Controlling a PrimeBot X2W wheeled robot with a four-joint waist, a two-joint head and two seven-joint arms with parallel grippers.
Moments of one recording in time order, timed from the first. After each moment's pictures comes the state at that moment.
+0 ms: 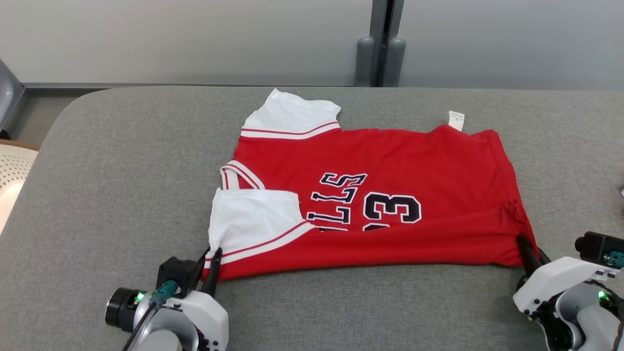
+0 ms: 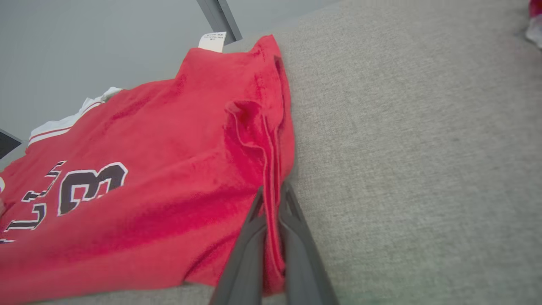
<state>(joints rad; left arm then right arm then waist) -0.30 0.13 -0.36 0.68 -0.25 0.00 -0.22 -0.38 -0.25 0.22 0.82 0.67 0.13 -0.05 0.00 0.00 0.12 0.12</state>
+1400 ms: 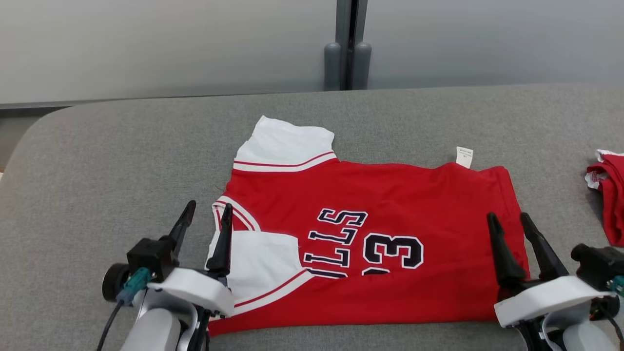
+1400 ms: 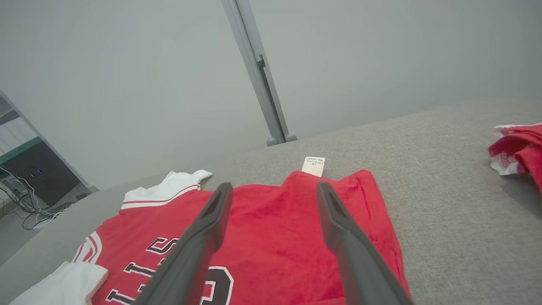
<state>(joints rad) -0.19 0.08 -0.23 0.37 -0.32 -0.03 -0.26 -0.08 -0.20 0.15 0.23 0.53 0.13 -0.13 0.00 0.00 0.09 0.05</state>
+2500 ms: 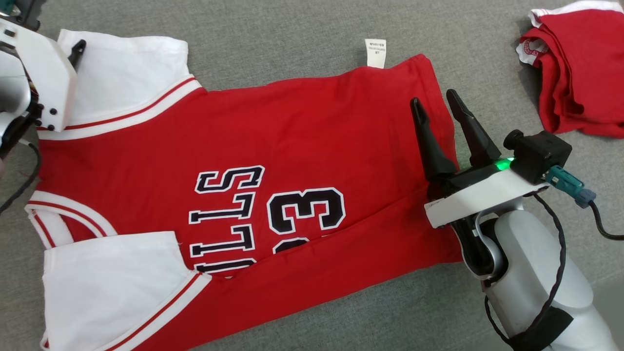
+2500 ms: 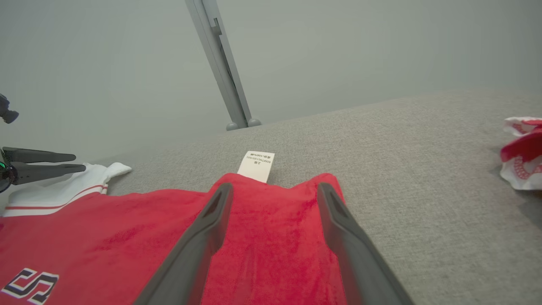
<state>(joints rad) -1.15 0.57 -0.79 0.78 -0.56 -0.13 0.32 -0.56 -0.13 0.40 0.37 0.51 0.13 -0.21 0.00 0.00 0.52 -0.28</state>
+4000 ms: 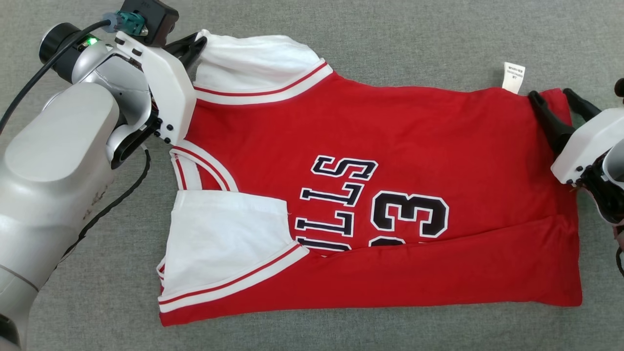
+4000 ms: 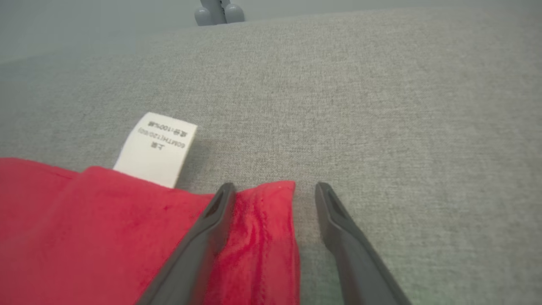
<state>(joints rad) -1.17 0.42 -1.03 0.70 -0.78 -0.13 0.14 -0.76 -0.51 0.49 0.65 0.76 0.13 0.16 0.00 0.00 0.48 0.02</state>
